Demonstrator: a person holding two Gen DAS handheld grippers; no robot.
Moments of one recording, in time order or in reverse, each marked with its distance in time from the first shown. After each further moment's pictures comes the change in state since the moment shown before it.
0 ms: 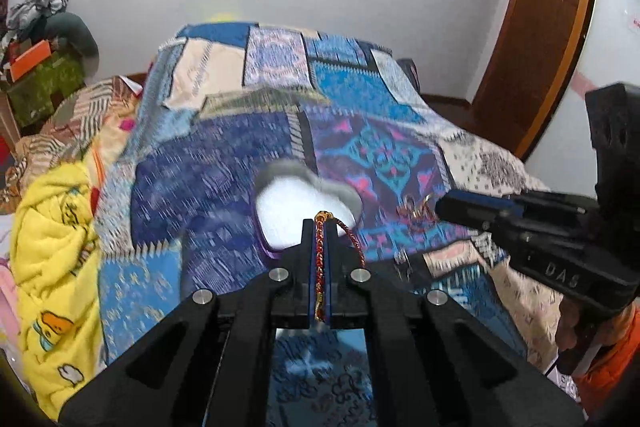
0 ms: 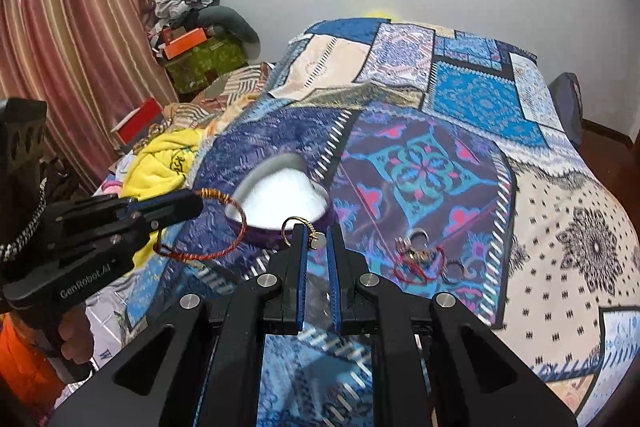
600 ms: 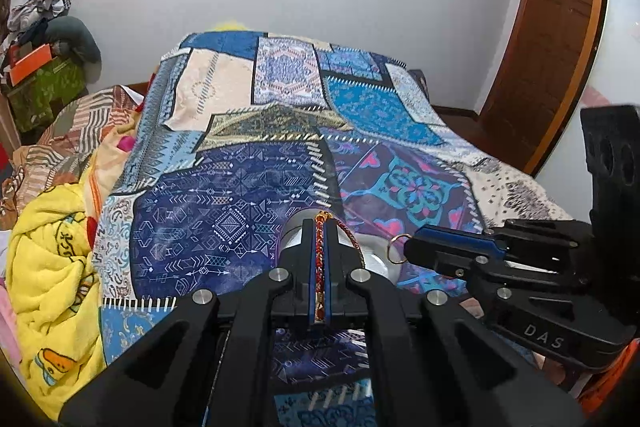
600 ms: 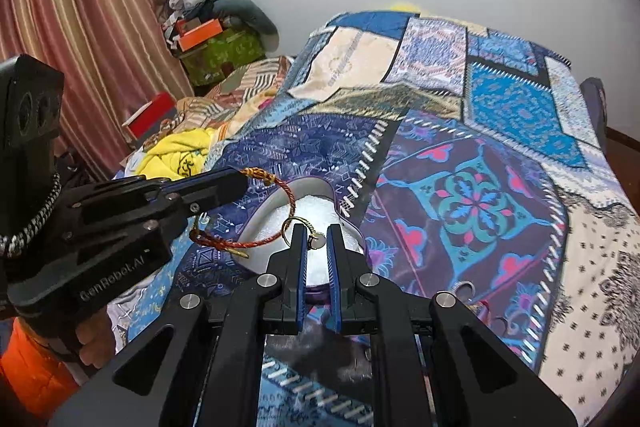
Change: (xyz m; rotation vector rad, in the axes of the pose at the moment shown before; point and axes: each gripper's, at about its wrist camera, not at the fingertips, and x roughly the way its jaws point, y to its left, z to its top) left arm 0.045 0.026 0.030 -0.011 -0.010 0.011; right arm 0.054 0.007 0.025 -0.024 0.045 0.073
